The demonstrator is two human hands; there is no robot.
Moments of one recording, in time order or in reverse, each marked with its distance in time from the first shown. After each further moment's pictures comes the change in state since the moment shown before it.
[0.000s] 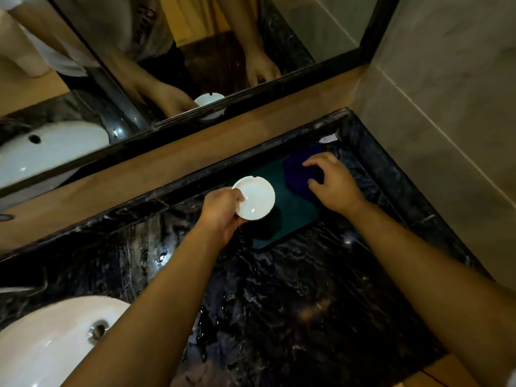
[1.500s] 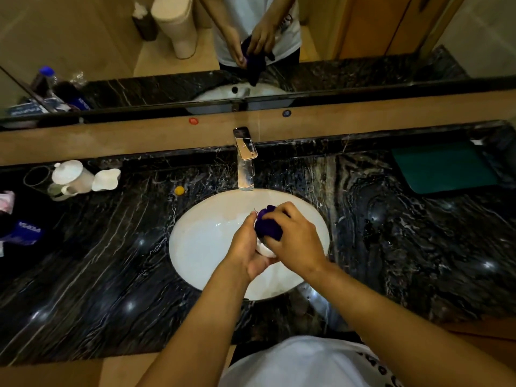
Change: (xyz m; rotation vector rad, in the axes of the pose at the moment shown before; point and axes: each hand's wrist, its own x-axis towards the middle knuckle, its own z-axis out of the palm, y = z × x) left_hand -0.210 -0.131 -0.458 -0.540 -0.128 -0.135; right_hand -0.325 -0.467 0.262 -0.004 -0.159 -0.329
